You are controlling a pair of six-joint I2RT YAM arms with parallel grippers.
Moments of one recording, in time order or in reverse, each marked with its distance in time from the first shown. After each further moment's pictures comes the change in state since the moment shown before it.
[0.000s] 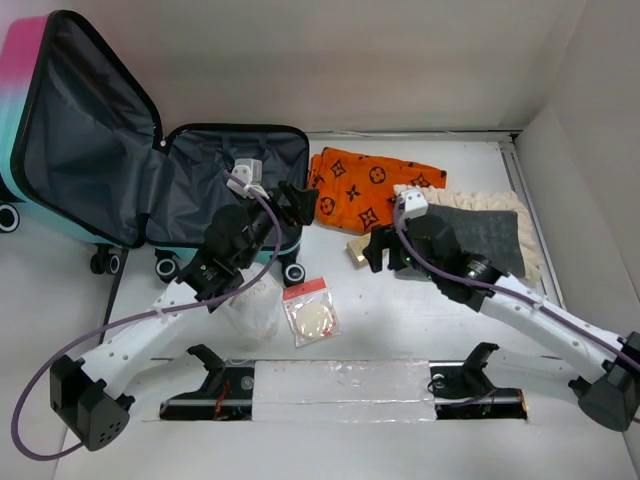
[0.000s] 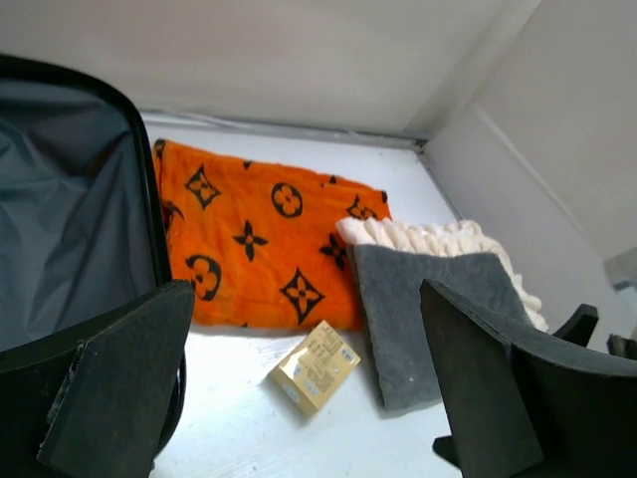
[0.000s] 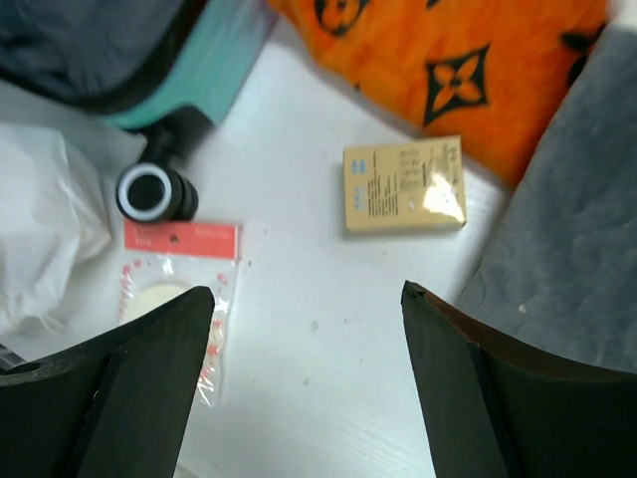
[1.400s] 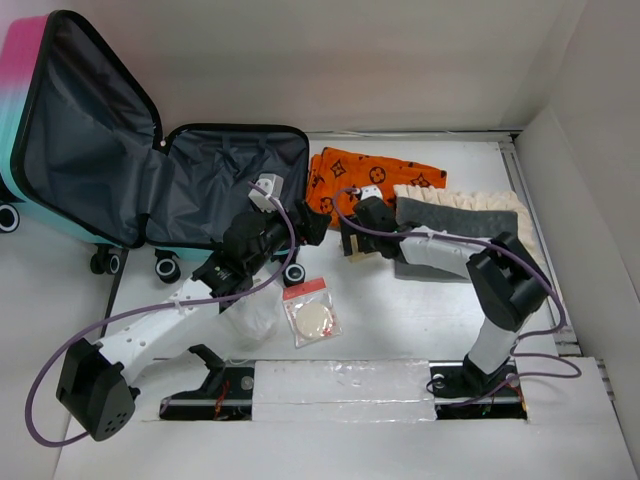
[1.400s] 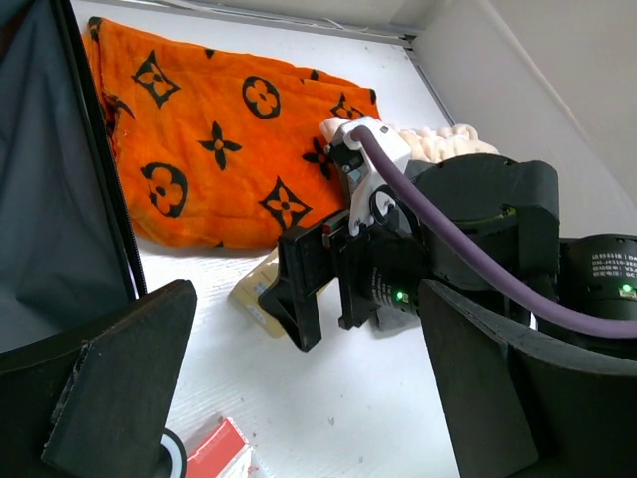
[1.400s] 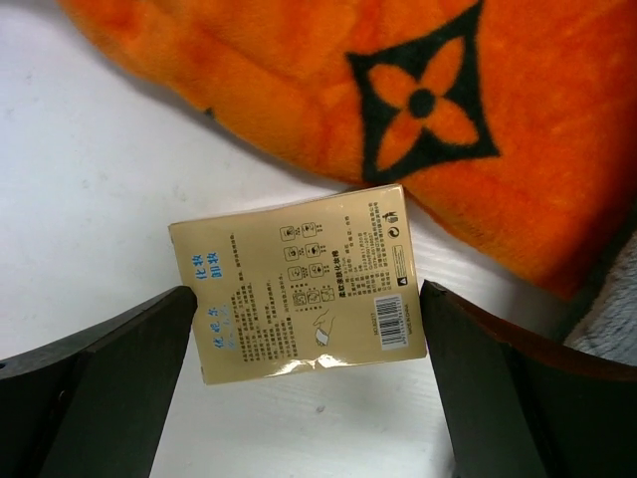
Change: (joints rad) left arm 0.000 0.074 -0.114 0.017 0.154 -0.057; right arm -0.117 0.737 0.174 0.203 0.035 -0.023
